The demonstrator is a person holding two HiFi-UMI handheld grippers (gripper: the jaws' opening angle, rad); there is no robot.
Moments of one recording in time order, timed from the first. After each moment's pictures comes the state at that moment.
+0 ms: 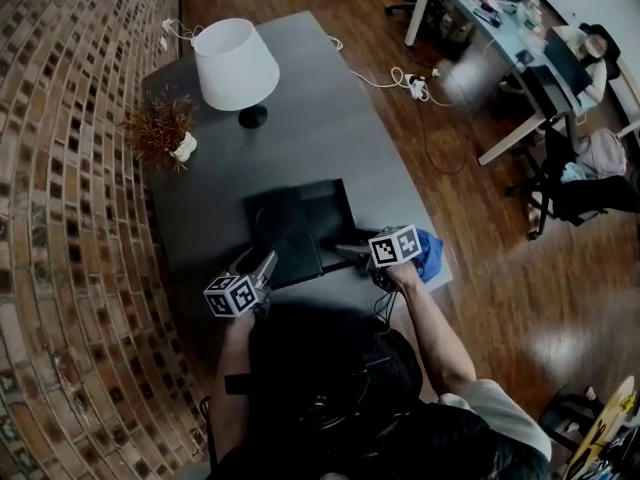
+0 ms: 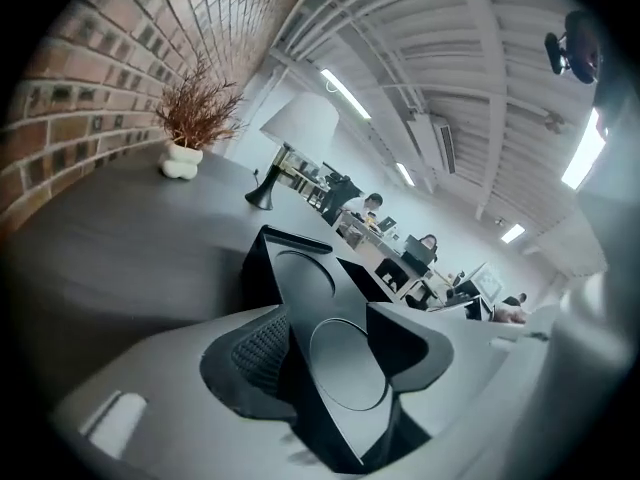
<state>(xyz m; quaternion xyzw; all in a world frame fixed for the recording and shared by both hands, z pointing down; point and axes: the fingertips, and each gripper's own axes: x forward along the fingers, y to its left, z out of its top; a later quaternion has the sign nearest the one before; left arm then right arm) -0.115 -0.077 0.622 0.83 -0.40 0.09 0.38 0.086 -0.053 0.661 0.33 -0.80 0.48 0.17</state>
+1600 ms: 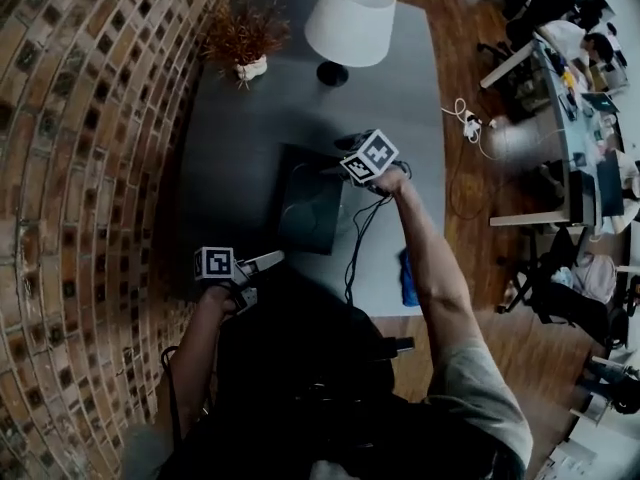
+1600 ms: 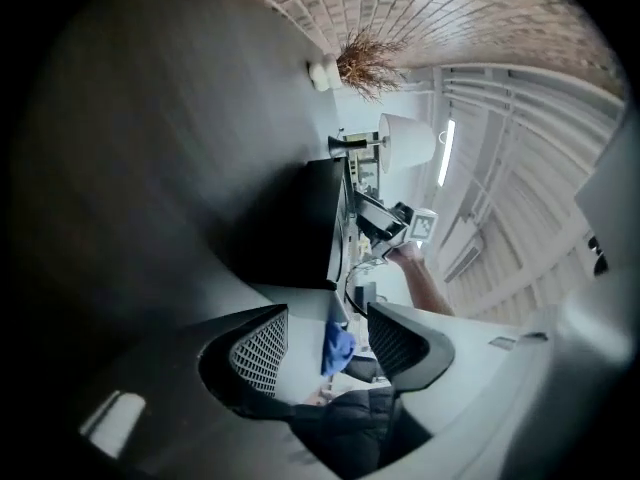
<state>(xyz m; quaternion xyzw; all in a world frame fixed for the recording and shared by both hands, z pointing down) -0.114 0.037 0.639 0.64 -0.26 -0.10 0.72 -0.057 -0.214 0.648 0.06 -0.87 0.17 0.45</state>
